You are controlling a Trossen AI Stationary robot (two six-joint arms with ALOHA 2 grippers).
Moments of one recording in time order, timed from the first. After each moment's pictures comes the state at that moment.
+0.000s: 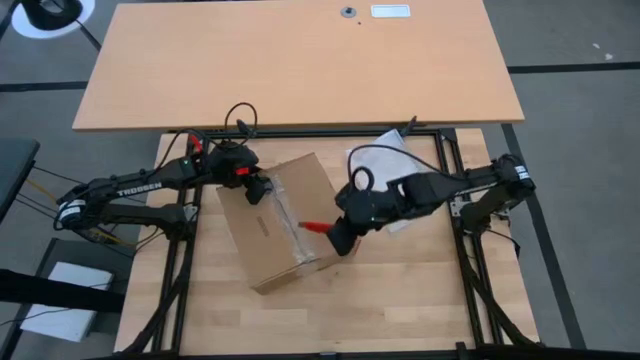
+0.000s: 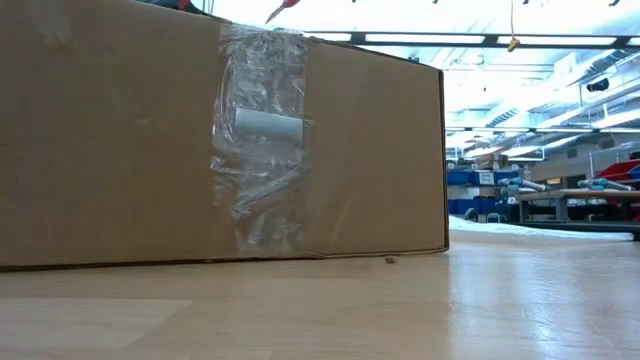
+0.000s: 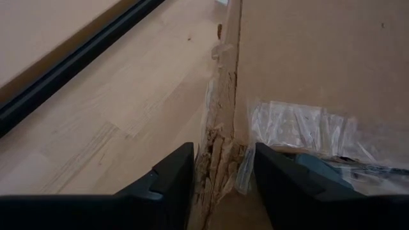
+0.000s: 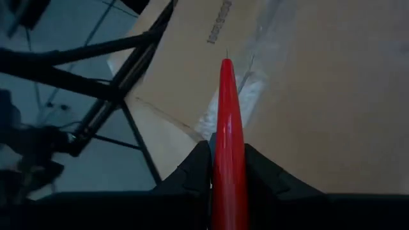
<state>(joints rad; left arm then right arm) 0.44 0.99 0.70 -0.42 -0.02 -0.16 0.24 1.63 1.71 -0.83 0.14 0.97</state>
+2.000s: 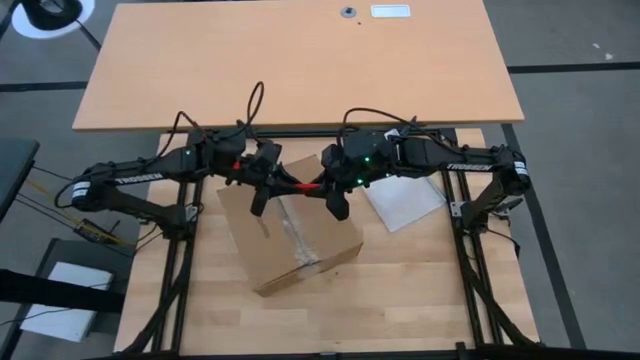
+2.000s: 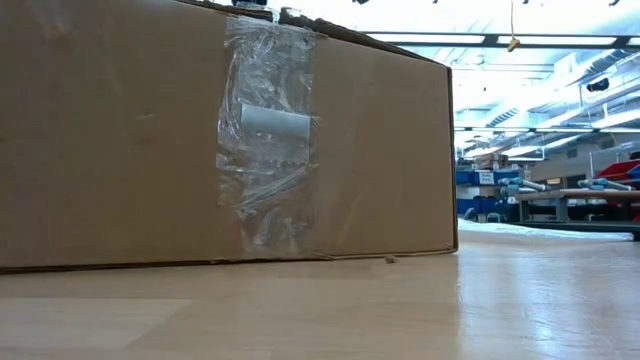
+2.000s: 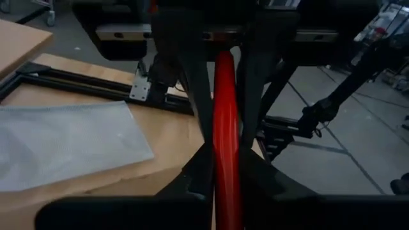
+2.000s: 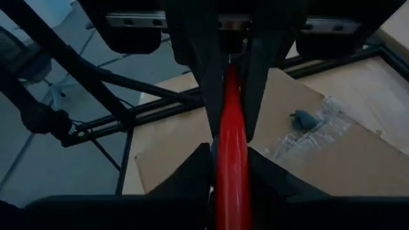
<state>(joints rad) 0.18 1.17 1.16 -0.24 0.37 -0.25 -0.01 1.63 1.75 -0.55 -0.10 0.31</state>
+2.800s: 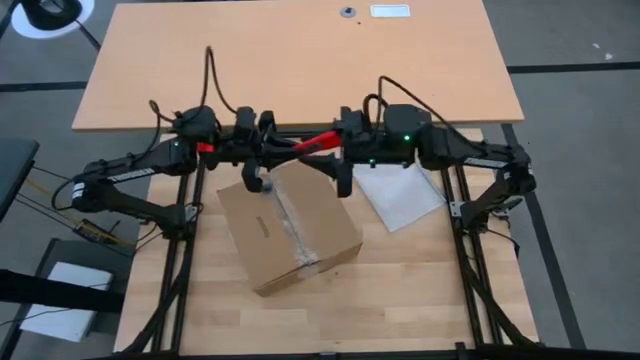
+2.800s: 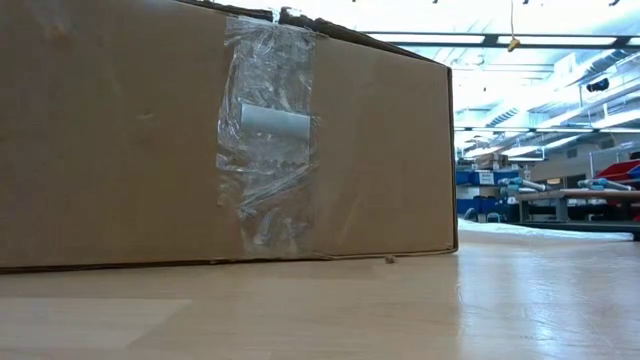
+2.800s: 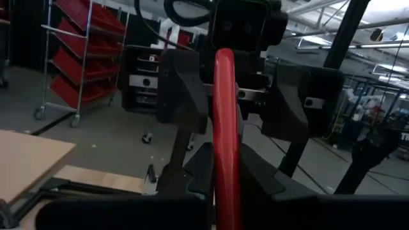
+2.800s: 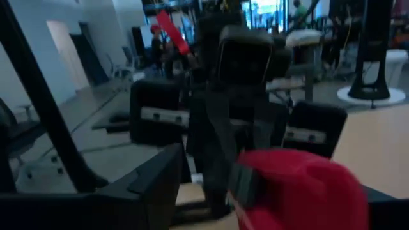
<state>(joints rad) 0.20 1.17 1.30 0.03 0.26 -0.30 0.00 1.59 1.86 -0.25 0.06 0.16</state>
